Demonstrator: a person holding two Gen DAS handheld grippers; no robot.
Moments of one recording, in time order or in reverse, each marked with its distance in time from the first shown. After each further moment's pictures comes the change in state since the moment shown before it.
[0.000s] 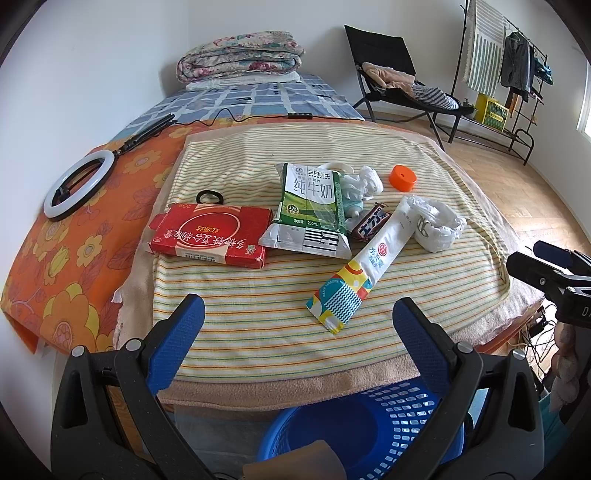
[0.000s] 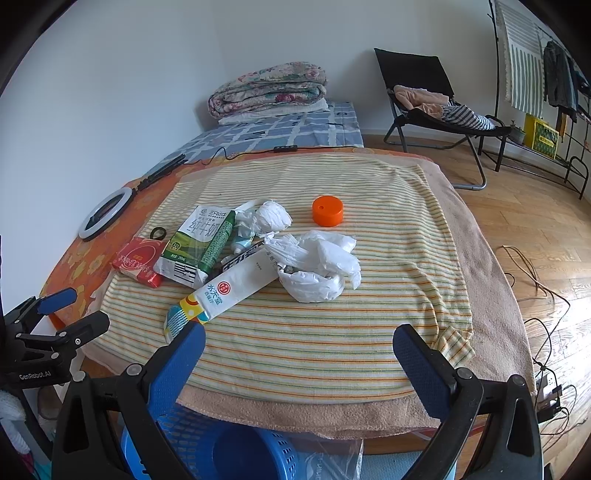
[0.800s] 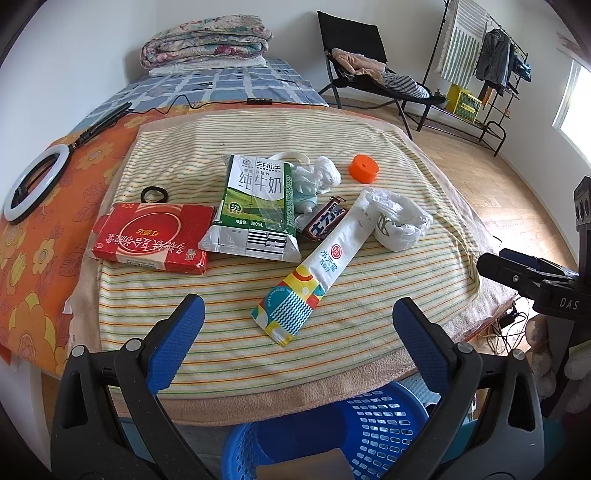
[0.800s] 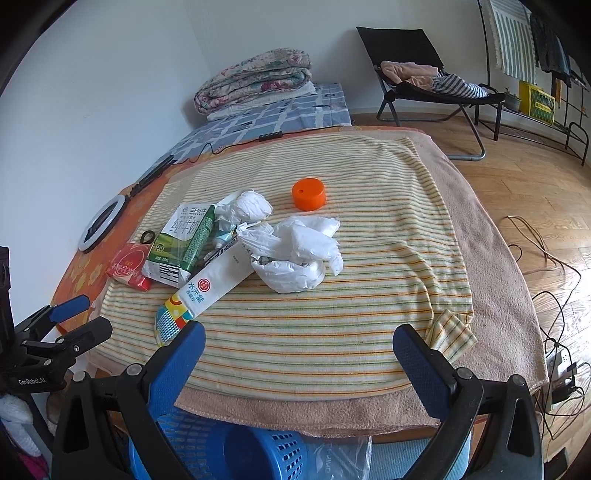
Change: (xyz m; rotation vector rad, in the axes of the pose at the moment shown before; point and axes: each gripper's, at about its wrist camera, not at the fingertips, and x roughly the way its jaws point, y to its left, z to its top) left arm 0.028 -0.026 0.018 0.022 0.077 -0.160; right arm 0.017 -0.037 0.003 0.108 0.074 0.052
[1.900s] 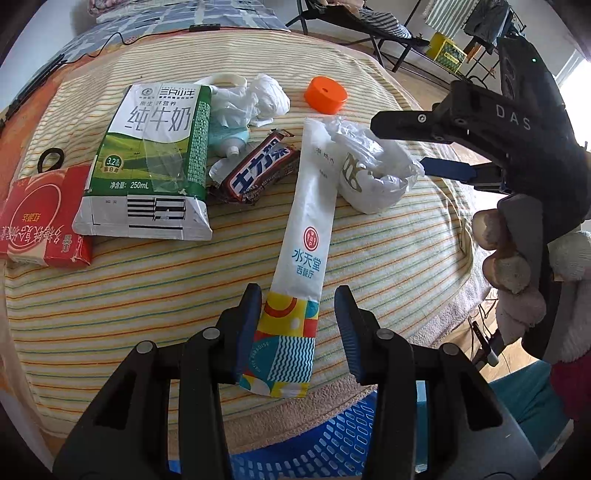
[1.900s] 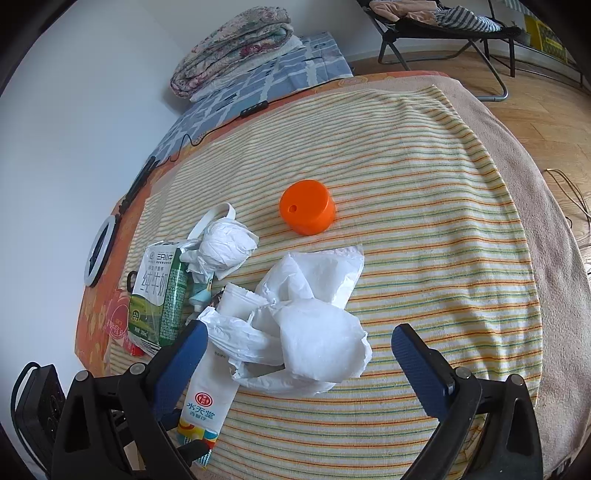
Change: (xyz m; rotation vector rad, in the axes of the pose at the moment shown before) left arm 0.085 -0.033 0.005 0.022 0.265 -0.129; right arm 0.110 -0.026 0.082 0.158 0.194 0.118
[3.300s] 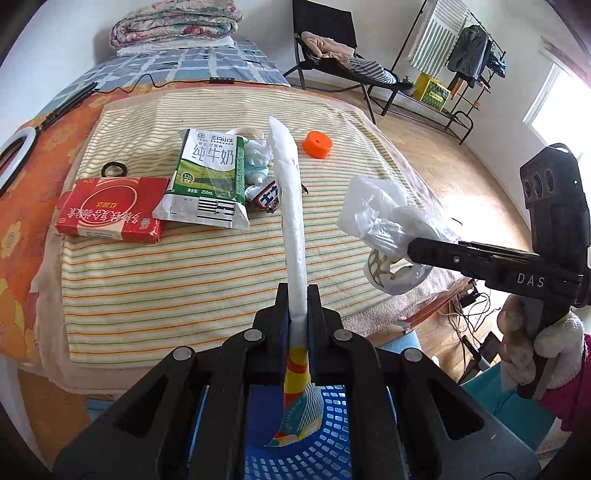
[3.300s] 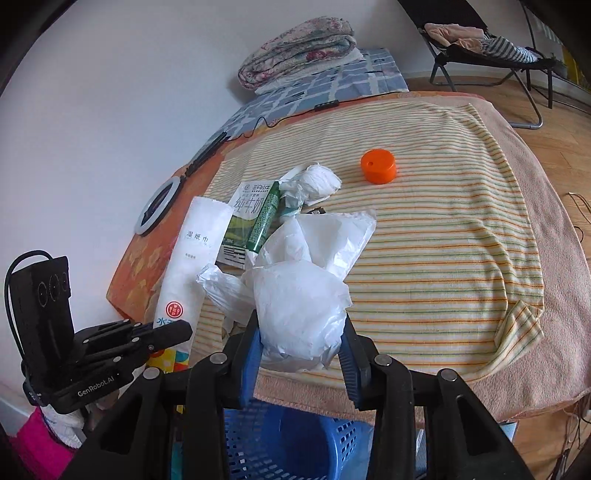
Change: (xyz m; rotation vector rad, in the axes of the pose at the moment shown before) left arm -0.096 0.006 -0.053 0.012 -0.200 -0.011; right arm -0.077 0.041 -0.103 -0.182 -0.040 0.136
